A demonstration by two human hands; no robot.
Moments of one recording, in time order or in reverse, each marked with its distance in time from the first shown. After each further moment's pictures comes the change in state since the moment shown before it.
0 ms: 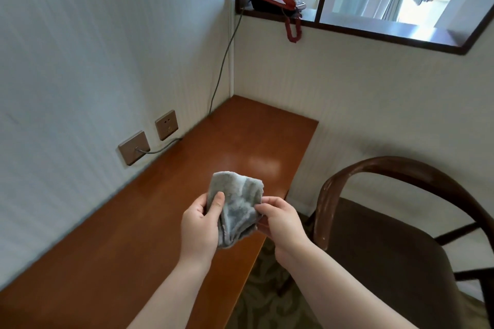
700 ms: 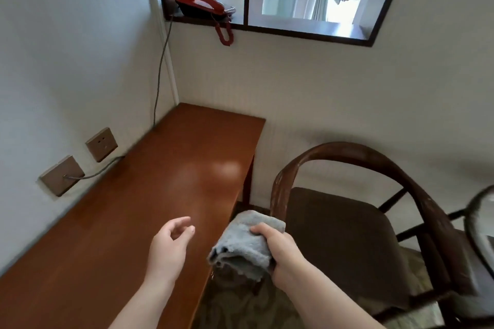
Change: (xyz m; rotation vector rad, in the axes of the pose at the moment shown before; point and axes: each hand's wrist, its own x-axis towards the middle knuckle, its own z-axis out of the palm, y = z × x) left_hand -0.005 -0.026 0.038 0.324 -0.140 -0.066; right_hand -0.013 0.030 -0.099 0.297 0.146 0.296
